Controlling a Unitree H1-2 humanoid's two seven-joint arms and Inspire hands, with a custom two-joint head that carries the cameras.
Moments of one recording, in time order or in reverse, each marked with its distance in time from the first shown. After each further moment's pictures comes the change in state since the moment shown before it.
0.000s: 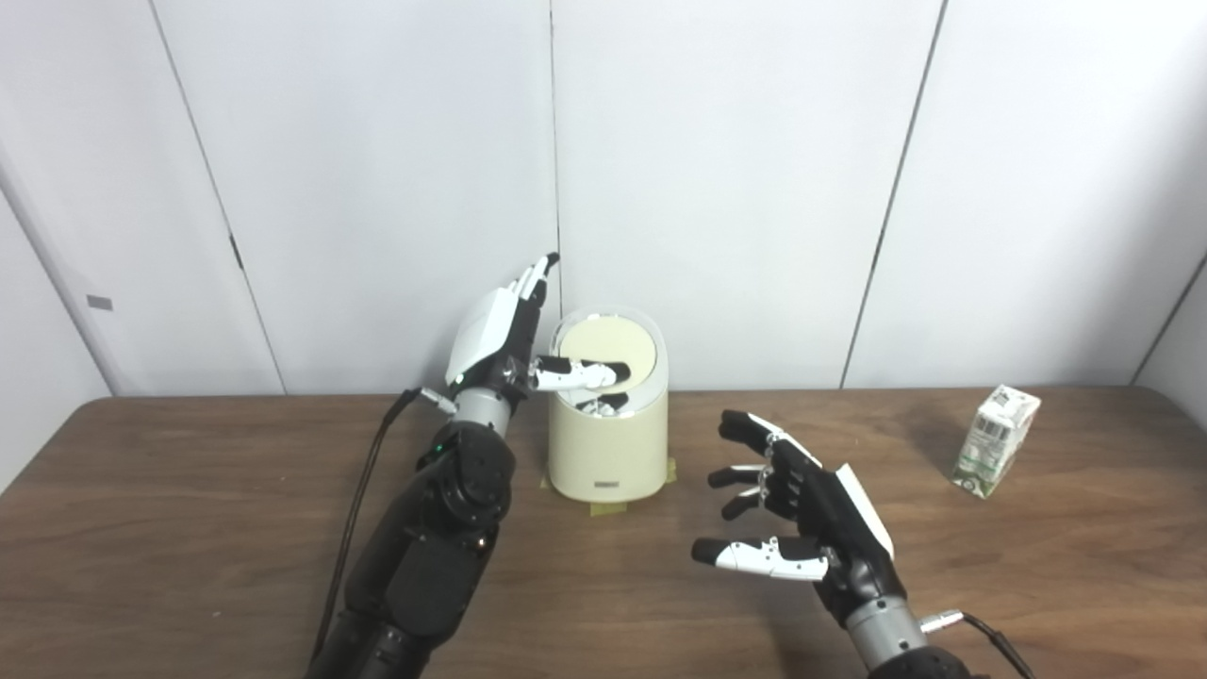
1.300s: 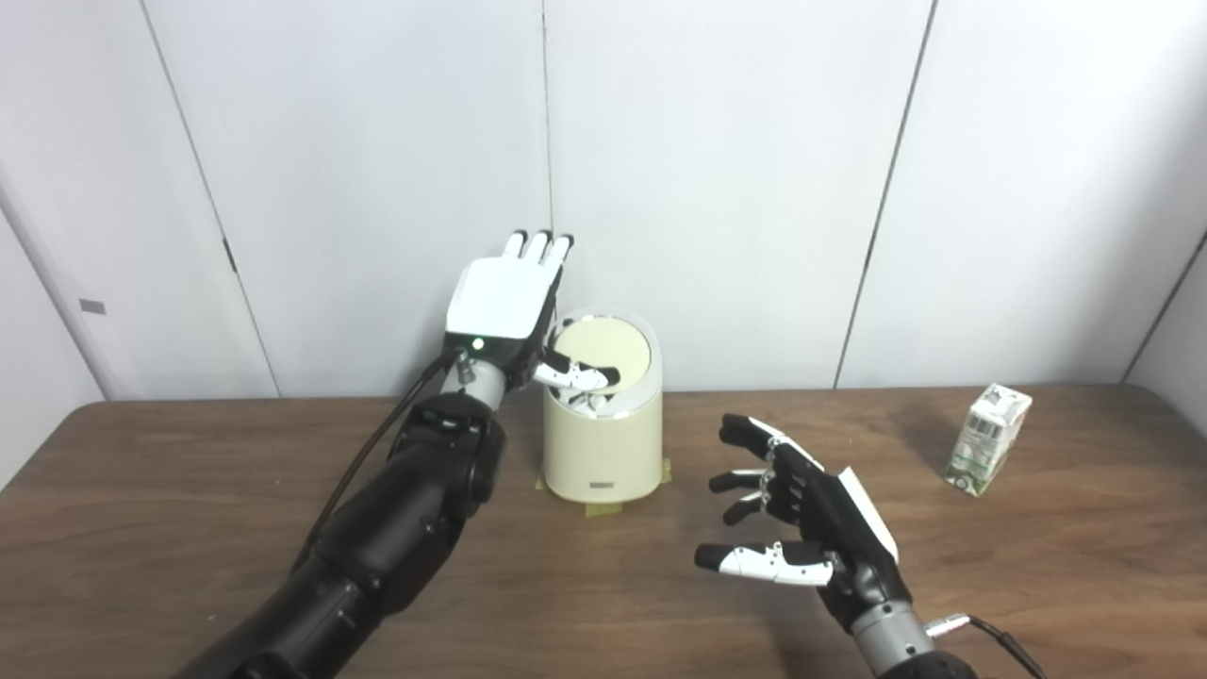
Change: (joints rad) left arm -0.071 0.153 -0.274 0.017 0.426 0.118 -0.073; right arm 0.012 -0.013 0.004 -0.024 0.015 0.019 0.012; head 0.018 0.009
